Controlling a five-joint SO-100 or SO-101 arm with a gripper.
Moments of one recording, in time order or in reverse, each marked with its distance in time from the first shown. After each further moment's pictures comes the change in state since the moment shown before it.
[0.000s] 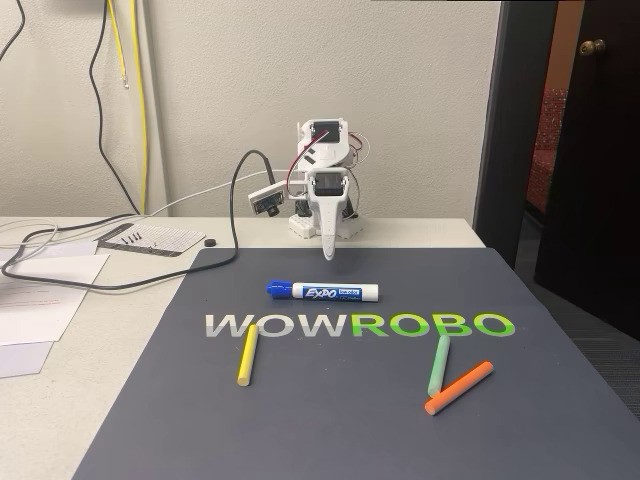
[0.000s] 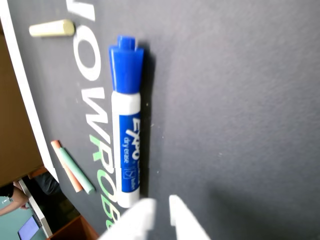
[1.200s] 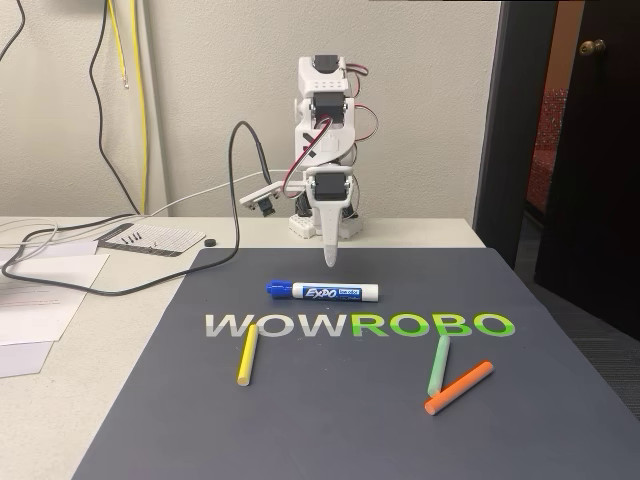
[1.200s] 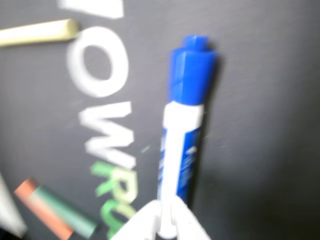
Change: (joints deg) arm -0.2 -84.5 -55.2 -4.7 3.6
